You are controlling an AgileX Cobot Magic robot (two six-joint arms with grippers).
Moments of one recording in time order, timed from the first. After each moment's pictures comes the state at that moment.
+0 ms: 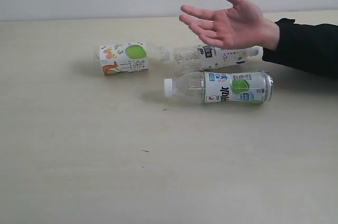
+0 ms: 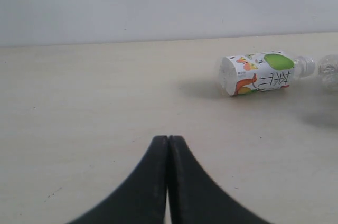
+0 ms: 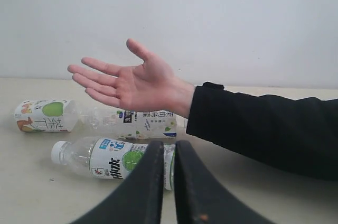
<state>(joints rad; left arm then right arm) -0.03 0.00 0.00 0.11 0.32 -0.11 0.46 0.00 -0.25 -0.44 0.54 0.49</state>
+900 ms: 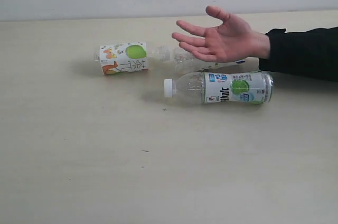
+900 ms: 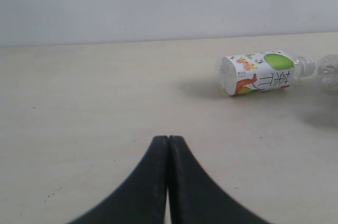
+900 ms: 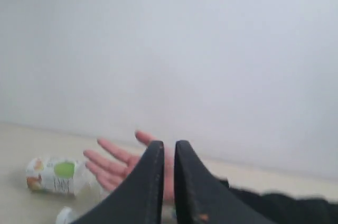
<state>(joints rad) -0.03 0.00 0.00 0.11 0.32 -0.11 0.46 0.00 -0.25 -0.55 0.27 0.49</state>
